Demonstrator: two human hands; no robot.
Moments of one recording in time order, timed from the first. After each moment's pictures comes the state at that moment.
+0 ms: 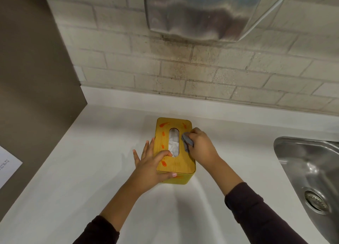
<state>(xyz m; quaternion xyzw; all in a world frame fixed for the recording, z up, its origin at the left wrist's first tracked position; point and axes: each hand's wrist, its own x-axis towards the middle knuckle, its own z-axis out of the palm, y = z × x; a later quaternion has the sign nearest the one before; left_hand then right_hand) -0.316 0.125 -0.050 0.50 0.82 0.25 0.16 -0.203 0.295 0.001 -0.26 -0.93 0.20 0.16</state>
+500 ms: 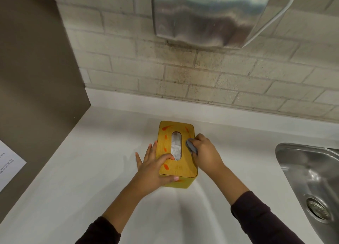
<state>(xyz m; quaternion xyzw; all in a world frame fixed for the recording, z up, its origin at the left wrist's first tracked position) -0.317 0.125 -0.051 0.50 0.82 0.24 0.17 -0.196 0.295 -0.006 -0.26 -0.94 0.15 0.14</state>
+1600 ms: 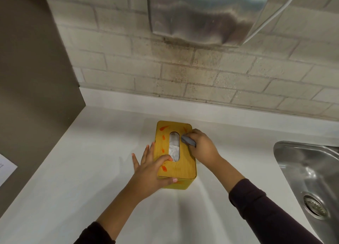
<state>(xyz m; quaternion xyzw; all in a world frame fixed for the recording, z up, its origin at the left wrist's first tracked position) -0.317 0.125 -0.051 0.50 0.82 0.22 0.15 -0.212 0.314 -0.007 -0.25 -0.92 0.24 0.17</state>
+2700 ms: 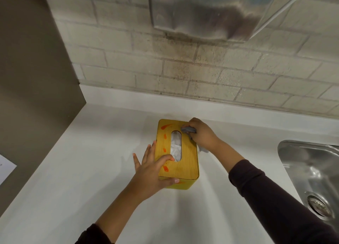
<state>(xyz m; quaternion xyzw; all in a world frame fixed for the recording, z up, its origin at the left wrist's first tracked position) -0.317 0.125 -0.052 0.50 0.82 0.24 0.14 -0.244 0.351 0.001 -0.25 -0.92 0.29 0.08</state>
